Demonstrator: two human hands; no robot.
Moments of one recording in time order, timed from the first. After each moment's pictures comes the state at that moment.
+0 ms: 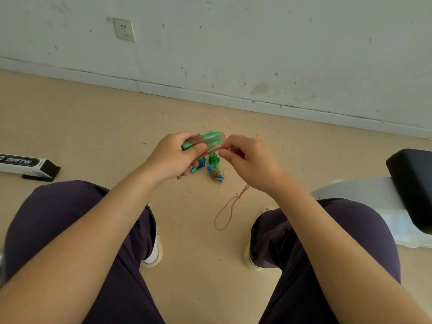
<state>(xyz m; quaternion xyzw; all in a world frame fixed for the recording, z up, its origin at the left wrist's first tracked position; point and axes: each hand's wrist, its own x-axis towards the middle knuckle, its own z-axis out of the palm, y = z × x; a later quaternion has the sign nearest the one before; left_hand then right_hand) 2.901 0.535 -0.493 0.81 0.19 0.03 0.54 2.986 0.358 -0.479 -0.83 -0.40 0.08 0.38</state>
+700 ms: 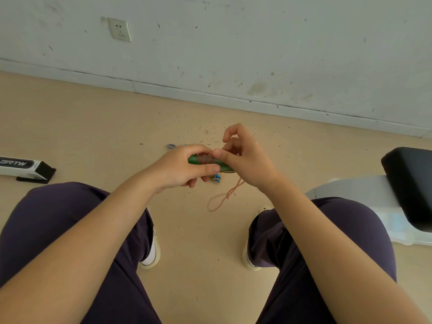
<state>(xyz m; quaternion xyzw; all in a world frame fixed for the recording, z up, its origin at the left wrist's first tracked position) 2.894 0.523 -0.491 0.79 0.11 -0.08 0.59 2.987 0.360 -0.486 -0.77 -0.29 0.20 0.53</state>
